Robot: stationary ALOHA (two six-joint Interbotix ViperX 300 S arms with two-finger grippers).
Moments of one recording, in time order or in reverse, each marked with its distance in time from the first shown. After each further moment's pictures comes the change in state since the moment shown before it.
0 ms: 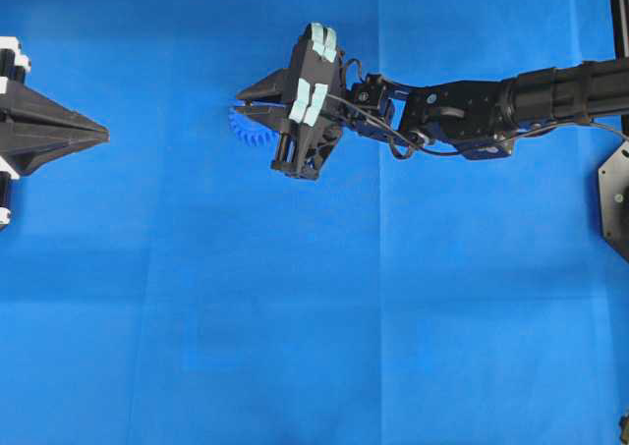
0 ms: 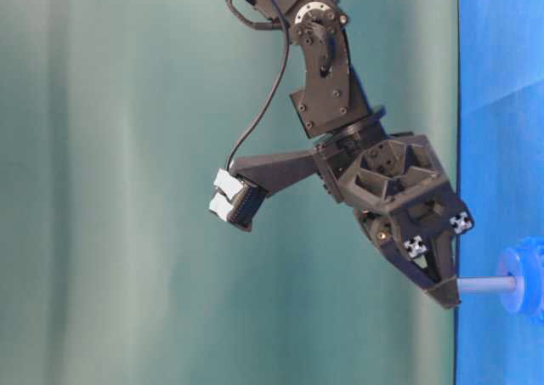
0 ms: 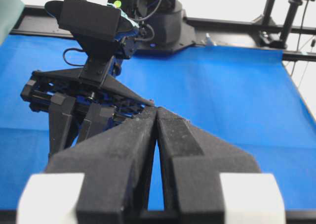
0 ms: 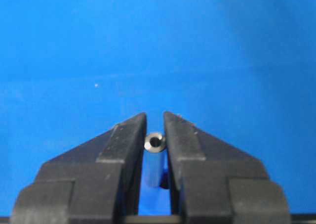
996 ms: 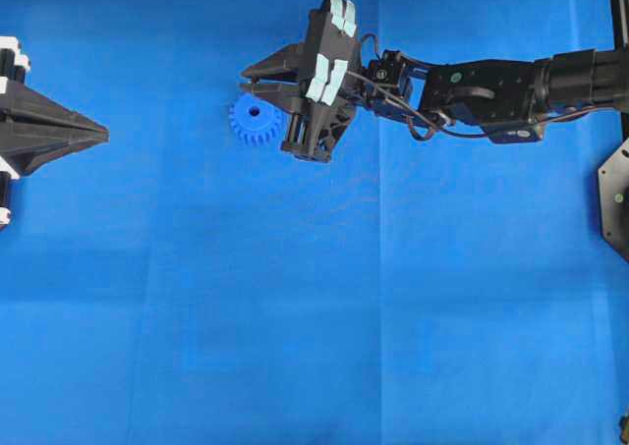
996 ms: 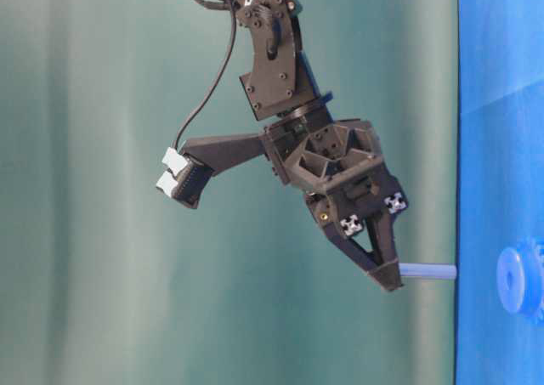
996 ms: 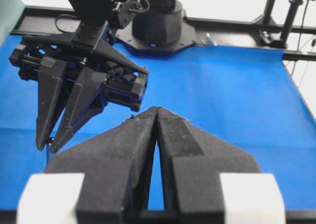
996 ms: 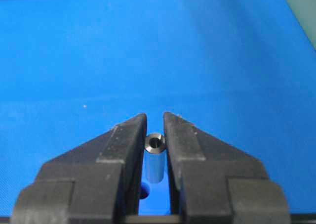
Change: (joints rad) left arm 0.002 0.000 0.000 0.000 0.000 0.002; right arm -0.029 -0.109 0.023 -0.044 0.049 0.000
